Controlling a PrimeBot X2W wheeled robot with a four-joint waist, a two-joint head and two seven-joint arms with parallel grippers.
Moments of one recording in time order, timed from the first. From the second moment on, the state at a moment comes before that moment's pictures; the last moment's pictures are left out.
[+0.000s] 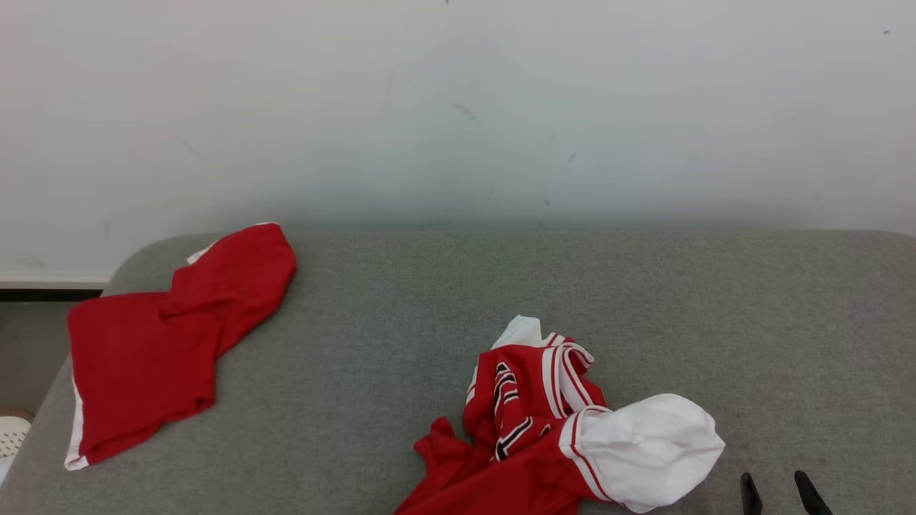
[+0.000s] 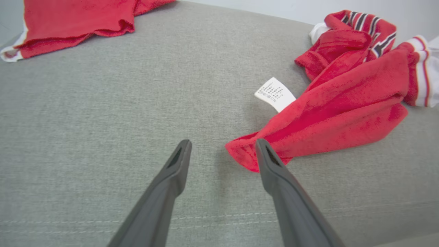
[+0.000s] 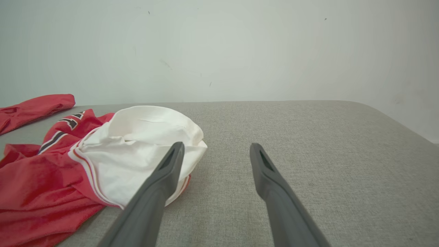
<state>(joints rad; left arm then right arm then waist) 0.36 0.29 -0.24 0.17 -0.39 -0.04 -0.26 0.14 -0.05 0.00 0.21 0.21 0.13 -0.26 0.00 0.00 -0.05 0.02</state>
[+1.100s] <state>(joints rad) -0.21 0.11 -0.34 0.25 -0.50 -0.11 0.12 0.08 -0.05 0.05 0.22 0.21 0.13 -0.26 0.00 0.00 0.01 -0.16</state>
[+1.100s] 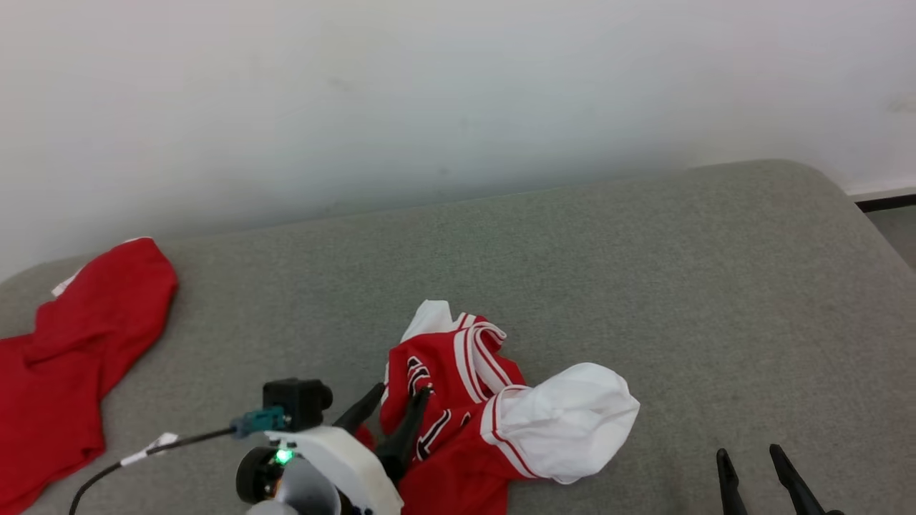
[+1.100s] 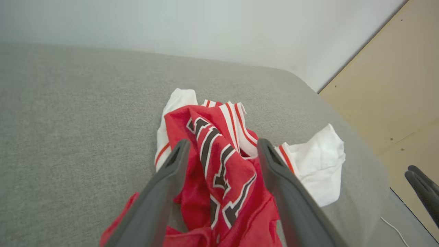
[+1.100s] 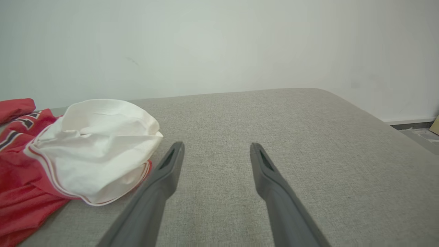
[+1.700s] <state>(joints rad) -0.41 0.11 -0.37 0.65 -0.58 -0.12 0.25 0.03 -0.05 0.06 0.23 0.22 0.13 -0.26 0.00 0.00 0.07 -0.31</state>
